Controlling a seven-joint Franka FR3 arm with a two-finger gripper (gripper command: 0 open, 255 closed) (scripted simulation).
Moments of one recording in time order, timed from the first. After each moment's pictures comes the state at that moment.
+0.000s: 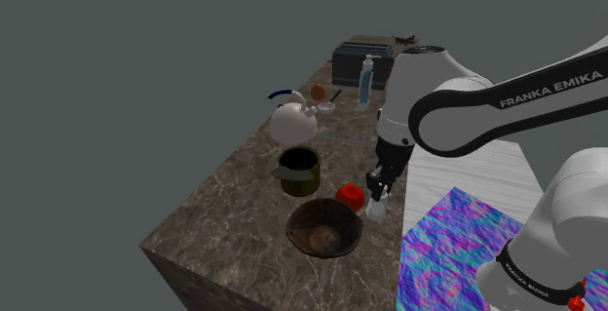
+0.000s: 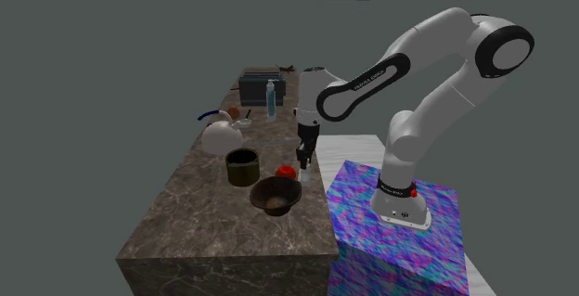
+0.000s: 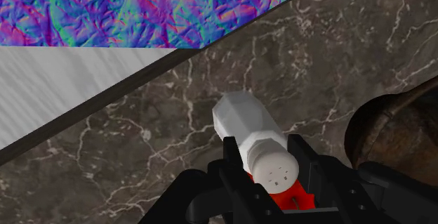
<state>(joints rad) 0.13 -0.62 0.31 -2.83 0.32 2.25 0.16</state>
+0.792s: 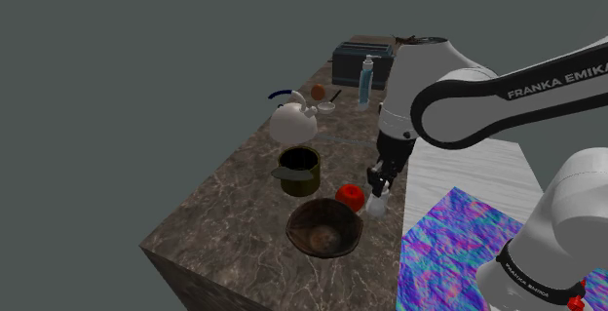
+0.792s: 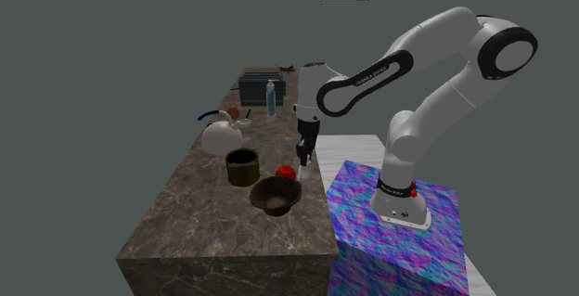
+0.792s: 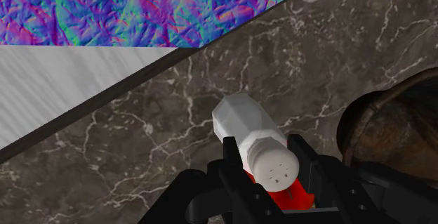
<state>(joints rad) 0.13 -0.65 0.30 -2.81 0.31 2.20 0.16</state>
